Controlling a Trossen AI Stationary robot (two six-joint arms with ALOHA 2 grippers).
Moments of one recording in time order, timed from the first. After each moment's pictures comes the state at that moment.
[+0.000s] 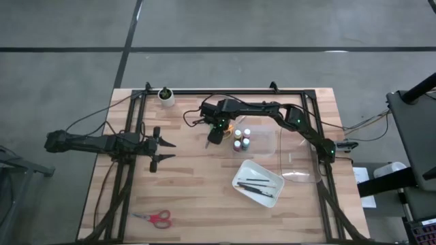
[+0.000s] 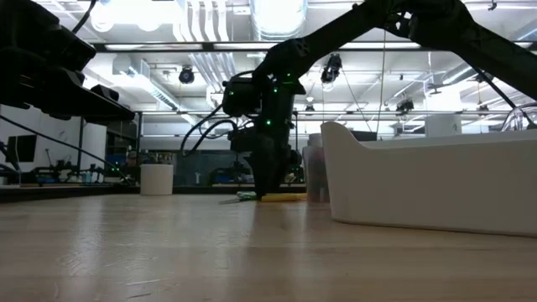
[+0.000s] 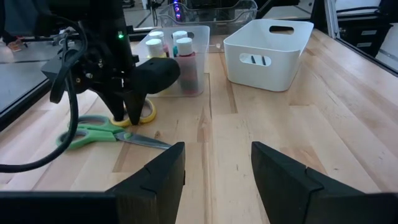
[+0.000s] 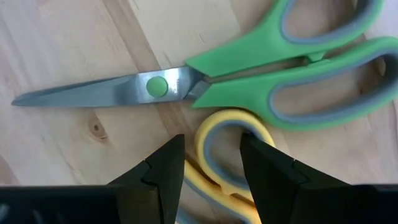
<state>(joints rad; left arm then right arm) -0.06 0.23 0.06 -0.14 -0.08 0.05 -0.29 2.39 1.99 -0.98 -0.03 0.19</state>
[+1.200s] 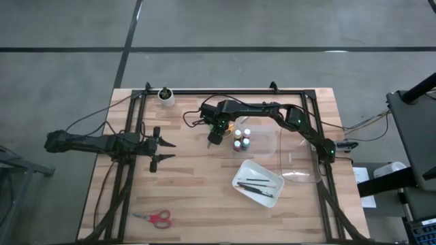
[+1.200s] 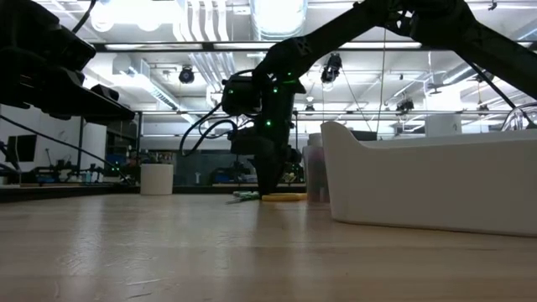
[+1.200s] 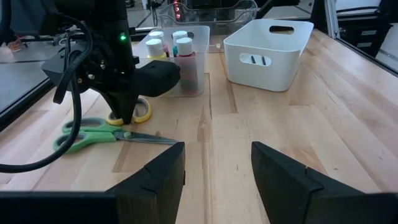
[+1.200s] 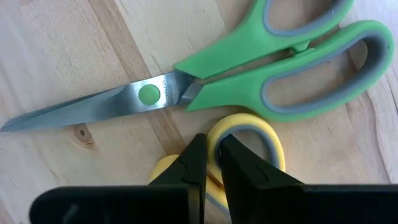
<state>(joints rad) -0.06 0.23 0.06 -0.14 -0.08 0.05 -0.28 2.39 1.97 -0.96 0.04 0.18</state>
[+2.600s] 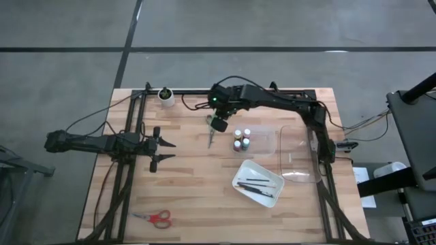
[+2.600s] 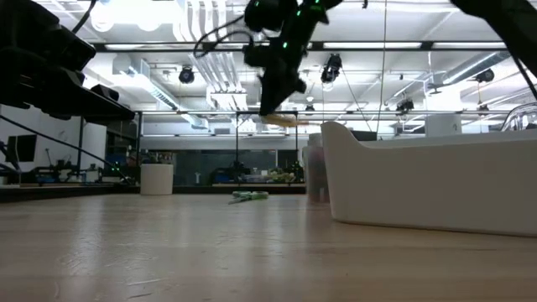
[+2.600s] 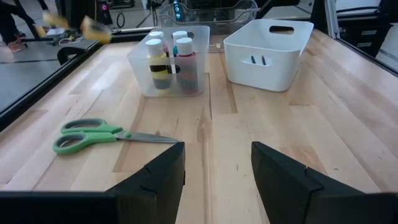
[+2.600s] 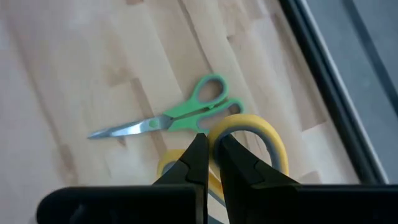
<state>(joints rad) -0.06 0.23 0.06 -0.14 -0.08 0.05 -0.27 2.08 1.97 -0.98 0.13 0.09</state>
